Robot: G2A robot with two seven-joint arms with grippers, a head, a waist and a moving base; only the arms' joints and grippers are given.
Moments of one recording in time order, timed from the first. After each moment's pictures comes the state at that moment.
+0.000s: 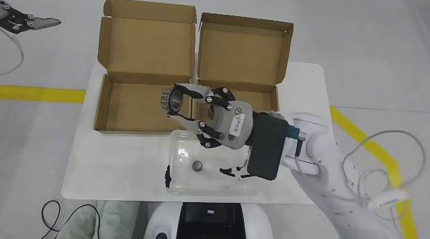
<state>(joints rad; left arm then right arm) 0.47 -0.15 -1.01 -1.52 0.83 -0.88 -0.12 -1.04 -1.28 0.96 -2.07 -1.15 -0.65 -0.07</state>
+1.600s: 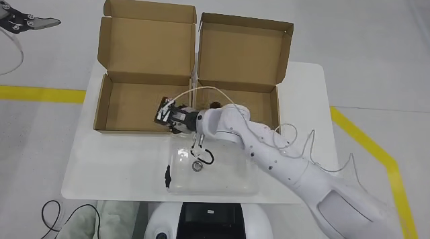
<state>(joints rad) 0.47 -0.15 -1.01 -1.52 0.83 -0.88 -0.12 -0.69 -1.51 0.47 -1.24 -1.04 -0.41 0.42</state>
